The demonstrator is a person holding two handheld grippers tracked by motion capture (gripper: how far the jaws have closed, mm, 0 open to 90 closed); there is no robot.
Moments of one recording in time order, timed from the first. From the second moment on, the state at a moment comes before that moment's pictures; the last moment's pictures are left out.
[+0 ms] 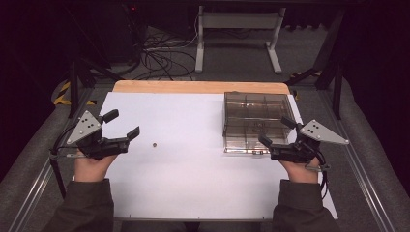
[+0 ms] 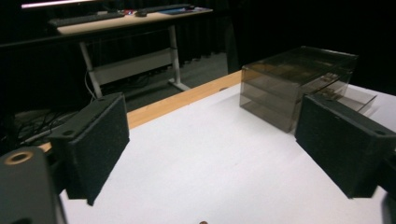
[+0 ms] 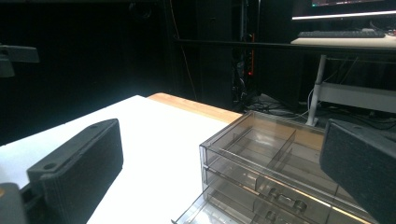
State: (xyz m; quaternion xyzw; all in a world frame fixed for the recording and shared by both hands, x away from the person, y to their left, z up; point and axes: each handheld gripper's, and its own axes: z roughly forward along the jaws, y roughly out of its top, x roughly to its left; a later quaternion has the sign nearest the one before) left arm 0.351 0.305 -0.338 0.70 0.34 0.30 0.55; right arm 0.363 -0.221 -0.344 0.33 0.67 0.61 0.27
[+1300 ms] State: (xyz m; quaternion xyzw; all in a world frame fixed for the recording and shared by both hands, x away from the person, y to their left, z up) left arm 0.400 0.292 -0.397 0.76 0.37 0.27 0.46; right arm 0.361 -0.214 -0.341 0.33 0.68 0.60 0.27
